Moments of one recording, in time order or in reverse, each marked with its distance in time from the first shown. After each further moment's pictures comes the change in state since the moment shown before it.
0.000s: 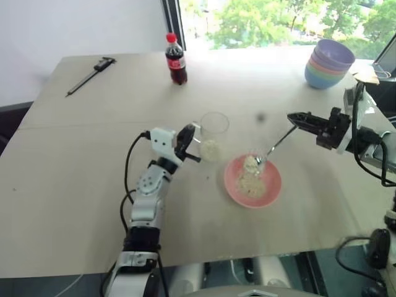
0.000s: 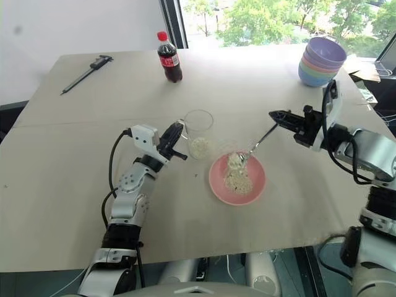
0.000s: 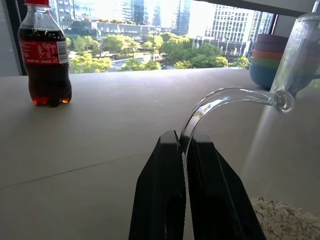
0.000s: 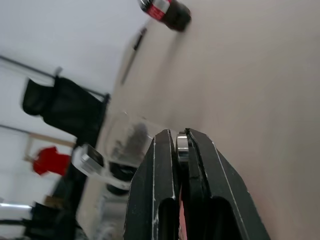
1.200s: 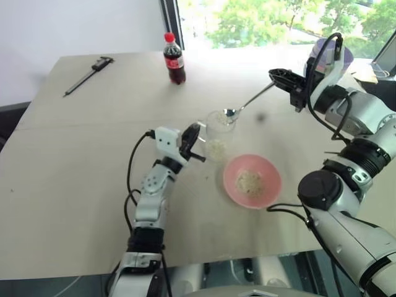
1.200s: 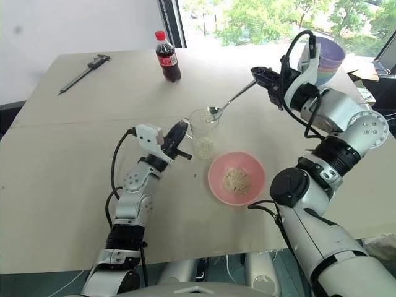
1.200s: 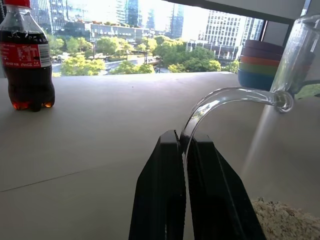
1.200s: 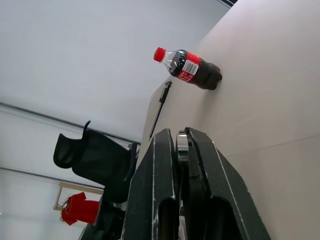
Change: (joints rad) left arm 0.002 -0.032 -0.026 -0.034 0.006 0.017 0.009; right arm -0.570 0.622 -0.642 0.159 -0.807 0.301 0.015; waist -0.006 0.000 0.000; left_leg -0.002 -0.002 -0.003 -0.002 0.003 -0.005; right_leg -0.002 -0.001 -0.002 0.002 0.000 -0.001
